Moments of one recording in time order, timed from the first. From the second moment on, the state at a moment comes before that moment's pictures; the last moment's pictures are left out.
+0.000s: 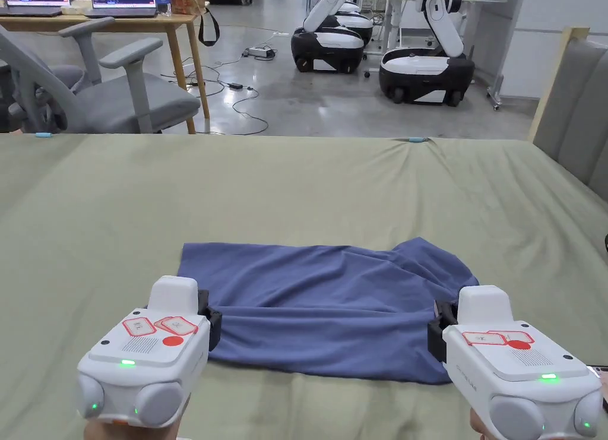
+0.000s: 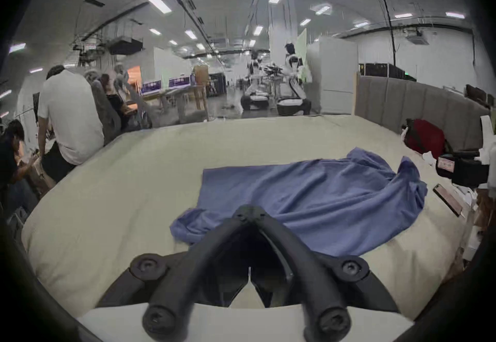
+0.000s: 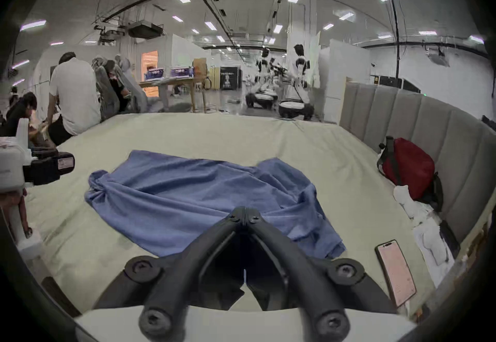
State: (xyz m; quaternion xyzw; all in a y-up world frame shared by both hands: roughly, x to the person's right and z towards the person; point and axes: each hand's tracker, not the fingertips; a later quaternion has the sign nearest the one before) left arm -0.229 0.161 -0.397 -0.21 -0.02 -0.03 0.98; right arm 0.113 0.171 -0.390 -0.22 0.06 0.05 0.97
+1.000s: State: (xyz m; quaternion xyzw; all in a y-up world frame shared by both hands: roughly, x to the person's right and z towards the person) left arm -0.276 0.112 -0.484 -0.37 0.01 -0.06 0.92; right arm 0.248 0.116 -0.448 -0.32 -0.02 0.00 0.95
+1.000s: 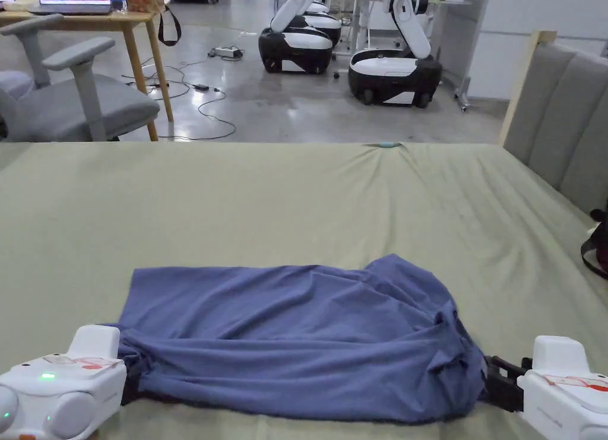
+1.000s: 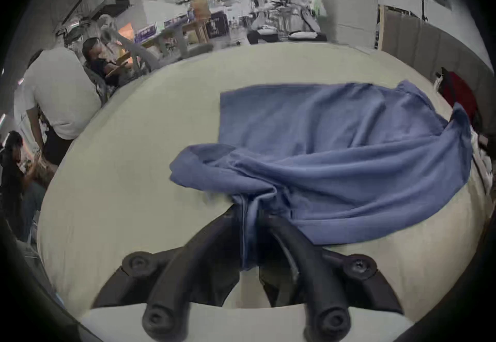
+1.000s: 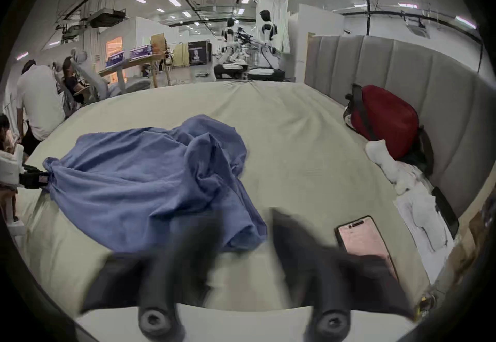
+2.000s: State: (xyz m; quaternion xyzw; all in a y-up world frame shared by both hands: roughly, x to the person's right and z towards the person) left arm -0.329 0.123 -0.351 -0.39 -0.01 0.05 0.92; right arm 0.226 0.108 -0.360 -0.44 0.05 -0.01 0.90
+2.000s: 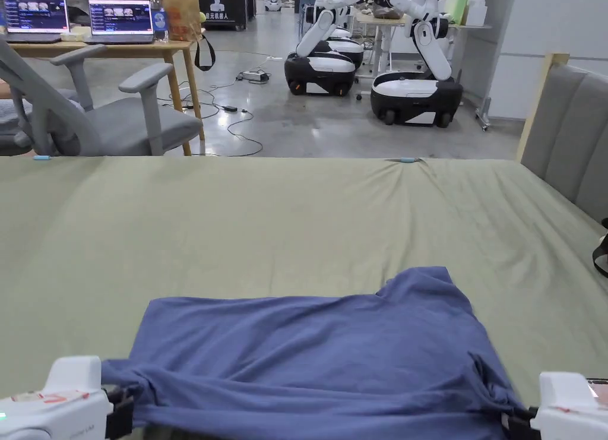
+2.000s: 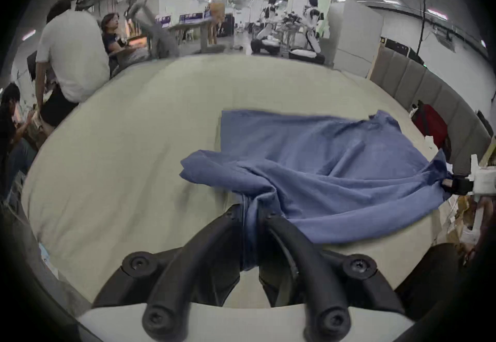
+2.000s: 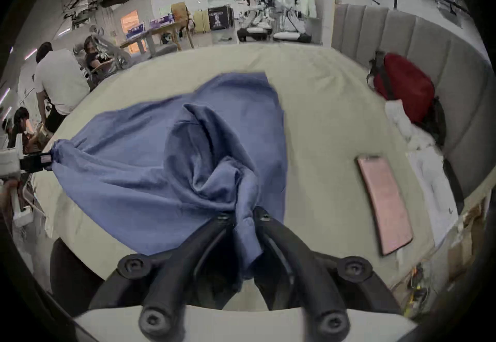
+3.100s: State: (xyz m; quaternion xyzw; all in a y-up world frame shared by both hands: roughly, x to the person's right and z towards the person) left arm -0.301 0.143 -0.439 -0.32 0.02 0.02 0.95; right arm 0.087 0.166 -0.402 -0.22 0.11 0.05 0.97
